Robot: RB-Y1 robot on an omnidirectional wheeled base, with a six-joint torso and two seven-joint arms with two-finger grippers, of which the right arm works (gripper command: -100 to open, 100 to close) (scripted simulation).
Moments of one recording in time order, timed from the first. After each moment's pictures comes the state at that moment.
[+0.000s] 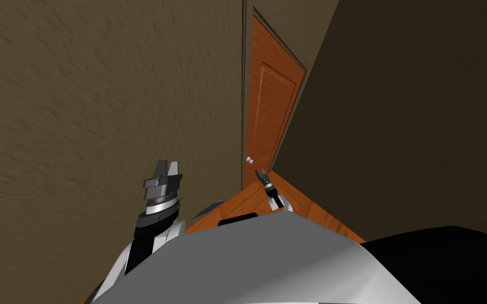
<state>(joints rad) 0.07 -0.17 -0.01 -1.15 0.24 -0.86 0.74</state>
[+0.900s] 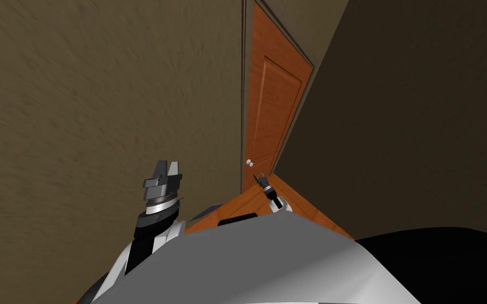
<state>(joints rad) -0.01 -0.19 -0.01 -0.92 0.31 -0.90 0.90</state>
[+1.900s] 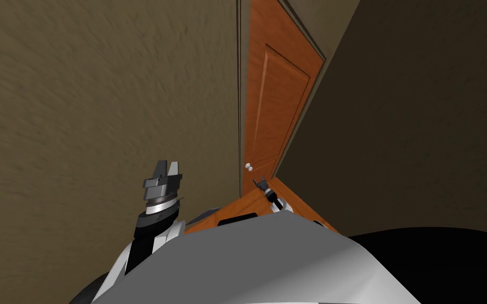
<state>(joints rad) -0.10 -0.22 -0.01 -0.65 0.38 -0.95 1.07</state>
